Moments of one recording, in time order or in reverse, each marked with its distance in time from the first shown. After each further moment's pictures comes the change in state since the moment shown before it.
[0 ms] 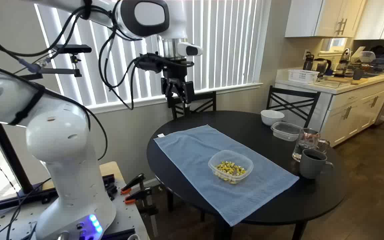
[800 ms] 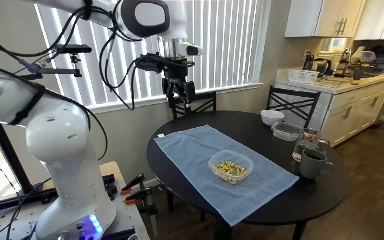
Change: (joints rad) arm -0.002 0.003 0.001 -0.003 -0.007 0.018 0.008
